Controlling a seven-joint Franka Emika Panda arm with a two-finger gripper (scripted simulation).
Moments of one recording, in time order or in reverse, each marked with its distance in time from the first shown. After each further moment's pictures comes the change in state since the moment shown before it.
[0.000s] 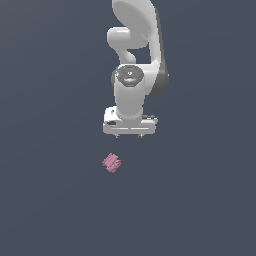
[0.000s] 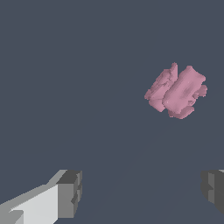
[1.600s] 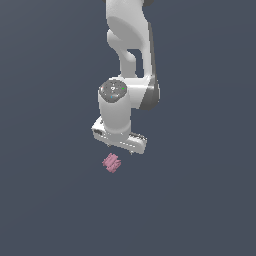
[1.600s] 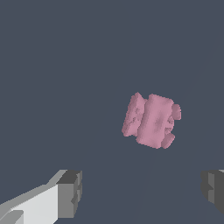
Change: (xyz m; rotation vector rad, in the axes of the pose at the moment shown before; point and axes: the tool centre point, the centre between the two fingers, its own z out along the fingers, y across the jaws) arm 0.051 0.037 0.017 0.023 0.048 0.346
